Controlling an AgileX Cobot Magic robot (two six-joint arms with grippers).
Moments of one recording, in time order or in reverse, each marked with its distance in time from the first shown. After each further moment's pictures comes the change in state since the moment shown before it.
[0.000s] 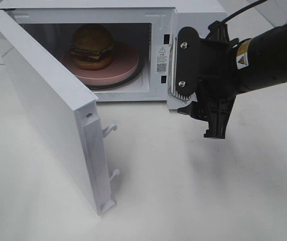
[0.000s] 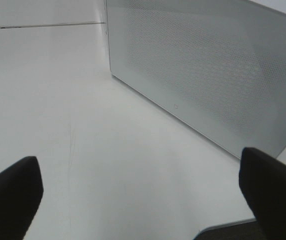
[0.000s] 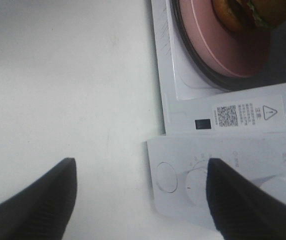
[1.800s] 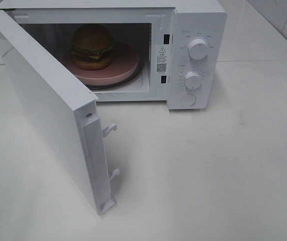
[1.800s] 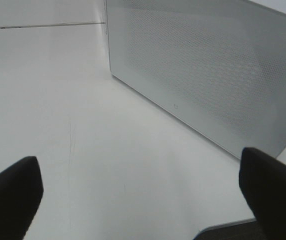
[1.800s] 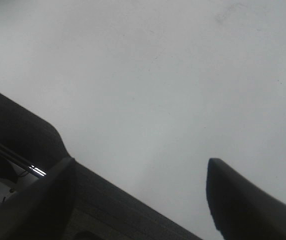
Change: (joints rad) left arm 0.000 0.000 0.000 0.000 0.000 0.000; right arm 0.000 -0.747 0.025 -0.004 1.012 0.866
